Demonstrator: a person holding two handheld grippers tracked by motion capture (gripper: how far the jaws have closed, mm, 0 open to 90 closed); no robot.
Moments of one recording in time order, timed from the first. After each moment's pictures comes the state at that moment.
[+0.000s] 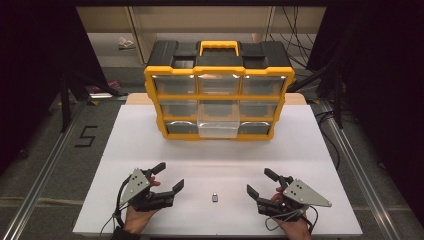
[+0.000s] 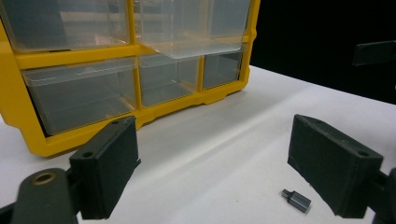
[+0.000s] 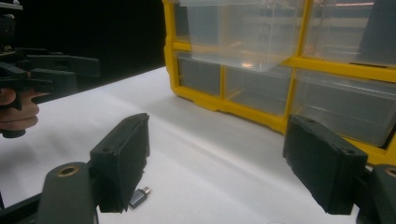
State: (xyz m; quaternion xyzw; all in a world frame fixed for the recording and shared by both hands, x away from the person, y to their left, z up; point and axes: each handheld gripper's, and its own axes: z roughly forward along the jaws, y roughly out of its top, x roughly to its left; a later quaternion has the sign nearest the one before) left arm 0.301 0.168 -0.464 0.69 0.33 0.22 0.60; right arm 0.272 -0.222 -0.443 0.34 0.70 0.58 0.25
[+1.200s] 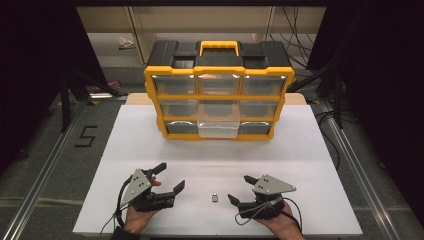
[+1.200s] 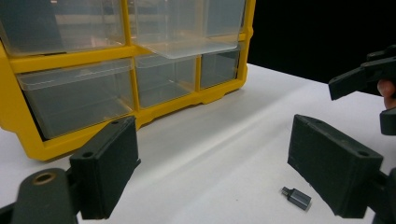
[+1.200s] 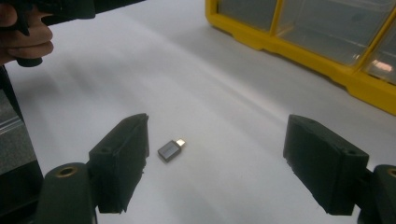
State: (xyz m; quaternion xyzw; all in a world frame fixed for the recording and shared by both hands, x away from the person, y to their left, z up) left arm 0.301 0.167 -0.465 0.69 0.32 0.23 0.60; right arm 0.286 -0.176 -0.446 0.32 0.81 0.46 0.17
